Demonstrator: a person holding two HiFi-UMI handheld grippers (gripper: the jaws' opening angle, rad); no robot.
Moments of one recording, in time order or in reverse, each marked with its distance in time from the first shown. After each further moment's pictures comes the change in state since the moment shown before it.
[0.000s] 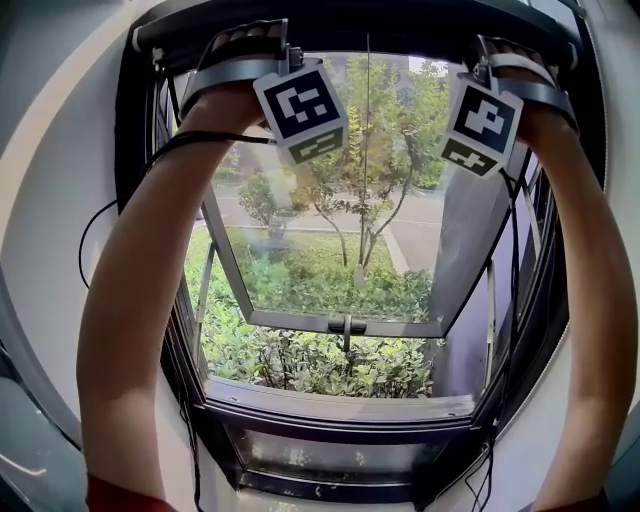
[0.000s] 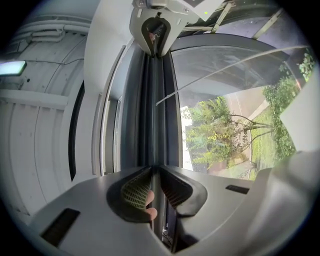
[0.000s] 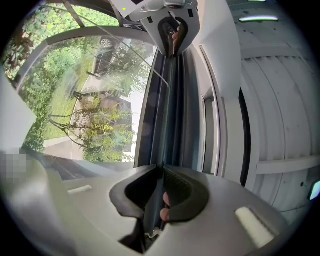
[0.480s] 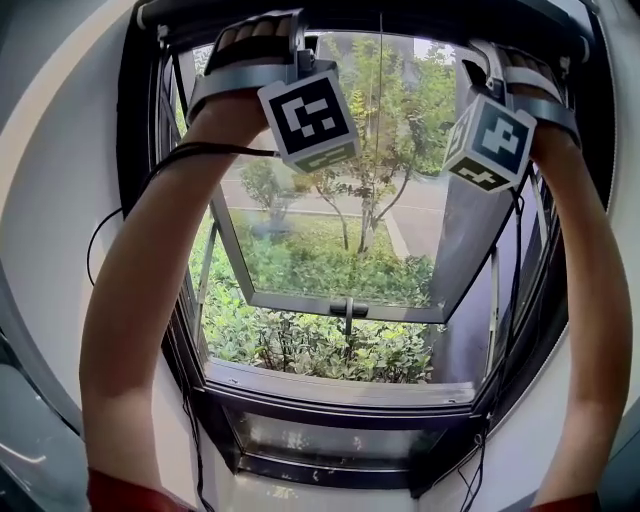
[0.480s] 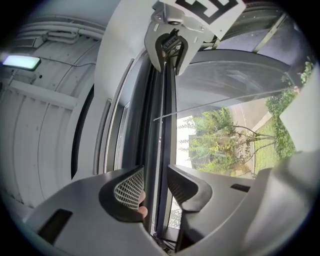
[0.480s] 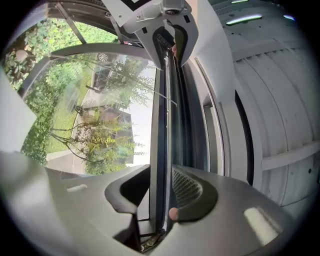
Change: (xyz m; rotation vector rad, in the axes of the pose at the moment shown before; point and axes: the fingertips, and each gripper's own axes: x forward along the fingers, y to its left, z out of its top) left arm -0.033 -0.013 0.014 -0.090 -0.093 0.009; right arm -0.025 0.028 0.015 0.089 -0.101 0.032
